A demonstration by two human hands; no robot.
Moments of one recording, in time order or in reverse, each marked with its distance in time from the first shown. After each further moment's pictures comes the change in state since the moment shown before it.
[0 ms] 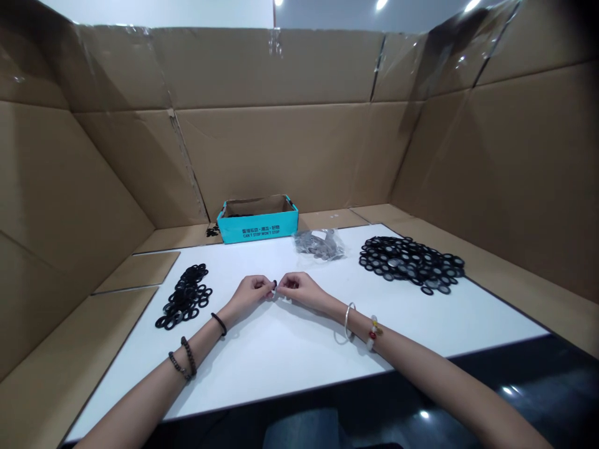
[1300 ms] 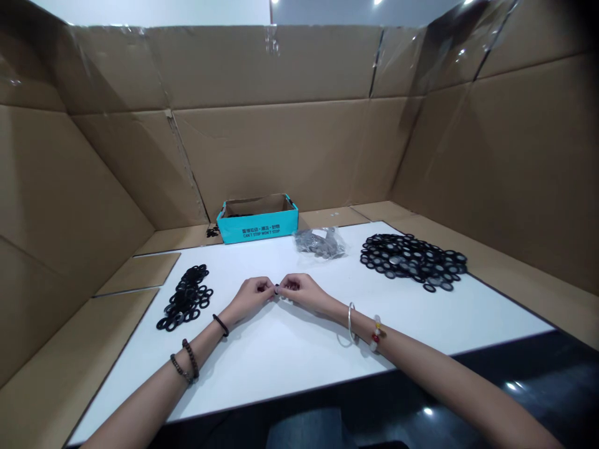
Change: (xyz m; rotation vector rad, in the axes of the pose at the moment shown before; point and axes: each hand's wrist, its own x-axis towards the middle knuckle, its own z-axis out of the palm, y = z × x) left_hand -0.005 0.001 -0.002 0.291 -0.021 0.067; right_hand -0.004 0.002 0.004 -0.027 0.027 -0.001
